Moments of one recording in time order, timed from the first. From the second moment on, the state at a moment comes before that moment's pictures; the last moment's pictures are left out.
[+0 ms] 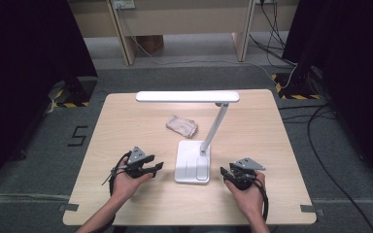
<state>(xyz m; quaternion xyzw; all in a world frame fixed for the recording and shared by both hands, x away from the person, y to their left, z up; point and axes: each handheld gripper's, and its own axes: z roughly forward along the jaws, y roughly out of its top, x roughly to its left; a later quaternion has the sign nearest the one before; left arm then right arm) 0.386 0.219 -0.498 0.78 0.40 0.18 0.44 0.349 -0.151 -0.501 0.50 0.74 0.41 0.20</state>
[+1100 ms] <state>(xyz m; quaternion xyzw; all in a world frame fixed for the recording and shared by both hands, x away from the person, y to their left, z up) 0.476 0.209 -0.488 0.78 0.39 0.20 0.44 0.349 -0.157 -0.507 0.51 0.73 0.41 0.22</state>
